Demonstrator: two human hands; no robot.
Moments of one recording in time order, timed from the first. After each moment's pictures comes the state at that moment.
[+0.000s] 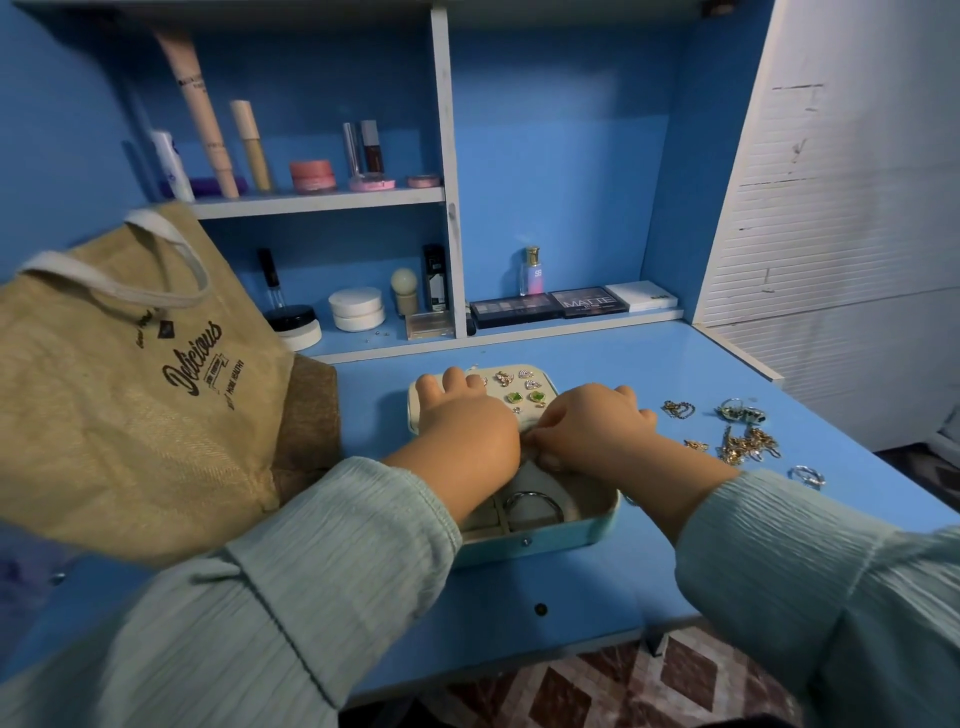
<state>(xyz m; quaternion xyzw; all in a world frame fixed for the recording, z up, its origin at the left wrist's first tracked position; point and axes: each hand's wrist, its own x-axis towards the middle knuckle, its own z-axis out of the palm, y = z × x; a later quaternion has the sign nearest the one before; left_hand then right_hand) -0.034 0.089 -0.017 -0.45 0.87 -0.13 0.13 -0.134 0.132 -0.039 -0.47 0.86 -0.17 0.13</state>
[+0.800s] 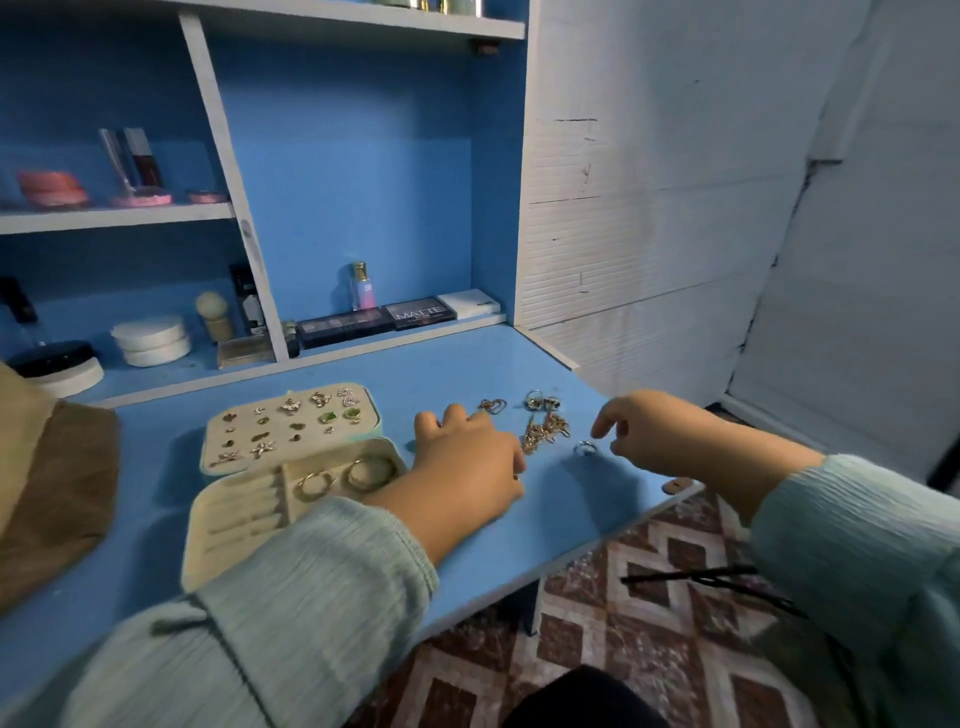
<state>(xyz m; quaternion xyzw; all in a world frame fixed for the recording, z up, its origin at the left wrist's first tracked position) -0.127 0.175 -0.038 -0.26 0.97 0.00 0.01 -0.284 0.283 -0.034 -0.41 0.90 -0.08 0.12</state>
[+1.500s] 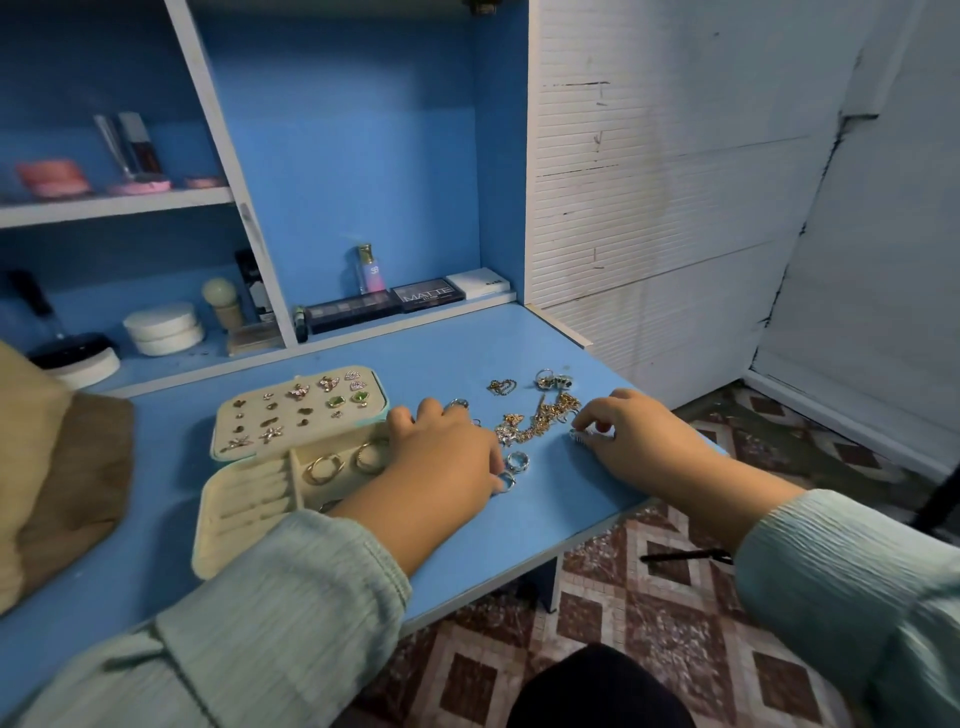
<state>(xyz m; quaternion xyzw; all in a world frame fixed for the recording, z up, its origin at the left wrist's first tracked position) -0.110 0.166 -0.046 -0.30 0.95 -0.03 0.02 -0.268 0.274 -0.074 -0.46 0.87 -0.17 0.04</state>
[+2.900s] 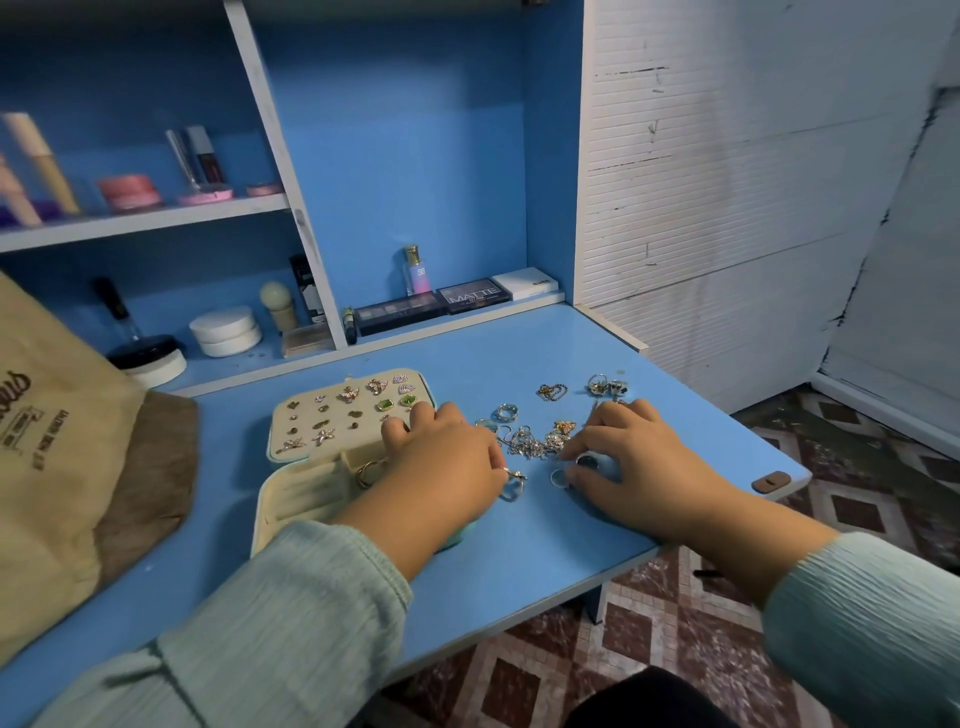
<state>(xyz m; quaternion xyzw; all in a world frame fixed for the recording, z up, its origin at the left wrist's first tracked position) -0.095 0.140 -0.047 -0.40 0.92 0.01 0.00 -0.238 0.253 -0.088 -0.60 0.76 -0.23 -0.03</state>
